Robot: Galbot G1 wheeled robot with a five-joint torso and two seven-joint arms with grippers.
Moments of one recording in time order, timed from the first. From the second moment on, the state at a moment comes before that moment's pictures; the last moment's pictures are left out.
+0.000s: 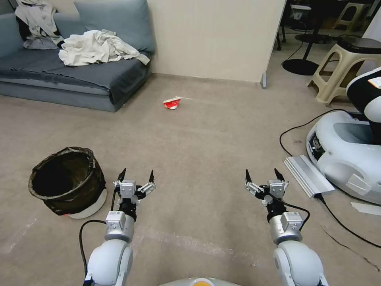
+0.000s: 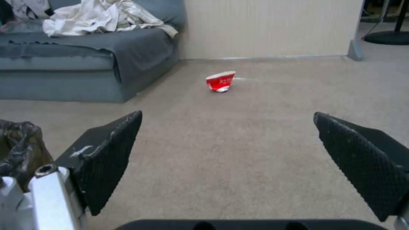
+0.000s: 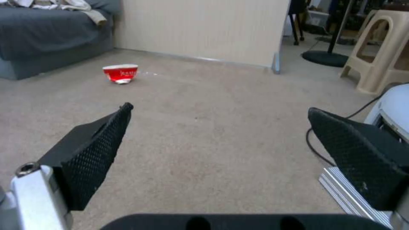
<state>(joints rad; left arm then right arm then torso) 1.55 -1.50 -0.55 -2.00 0.00 0.00 0.00 -1.55 1.50 0.55 2.00 0.00 0.00 0.00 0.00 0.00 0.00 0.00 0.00</state>
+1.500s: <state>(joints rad) 1.73 -1.54 -0.85 -2.32 -0.30 0.11 0.20 -1.68 1.49 0.65 2.31 0.22 -0.08 0.04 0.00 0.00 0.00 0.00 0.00</state>
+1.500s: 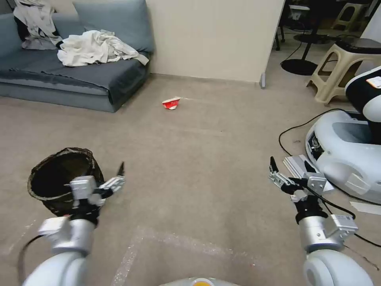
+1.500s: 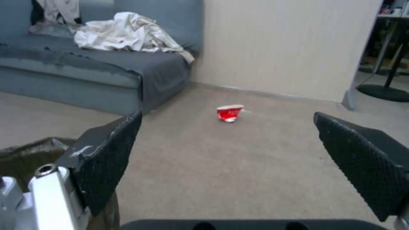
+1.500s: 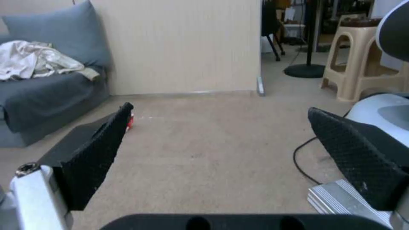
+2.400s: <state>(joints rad) 1.74 -1.55 -0.79 -2.25 -0.29 0.04 0.19 -1.67 1.46 0.63 2.28 0.24 -0.02 0.04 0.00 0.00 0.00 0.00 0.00</state>
